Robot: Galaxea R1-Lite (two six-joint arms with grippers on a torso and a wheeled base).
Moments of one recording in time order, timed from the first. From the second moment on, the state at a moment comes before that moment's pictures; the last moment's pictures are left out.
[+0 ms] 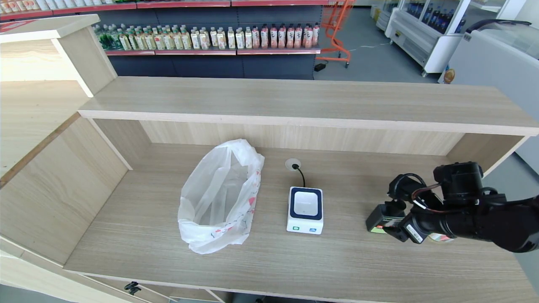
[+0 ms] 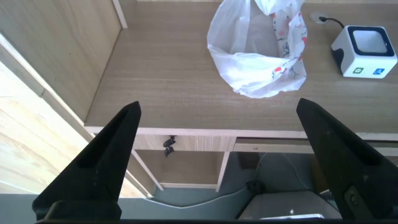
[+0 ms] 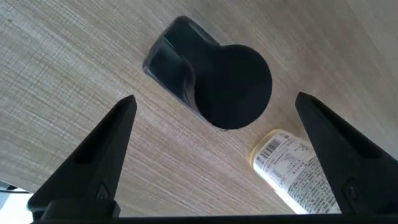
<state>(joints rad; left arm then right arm) 0.00 0.00 0.00 0.00 -0.06 0.03 0.12 1.85 -0.67 -0.47 0.00 -0.65</state>
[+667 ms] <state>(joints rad) 0.00 0.00 0.00 0.00 -0.06 0.03 0.17 1.98 -0.70 -0.62 0.04 -0.64</state>
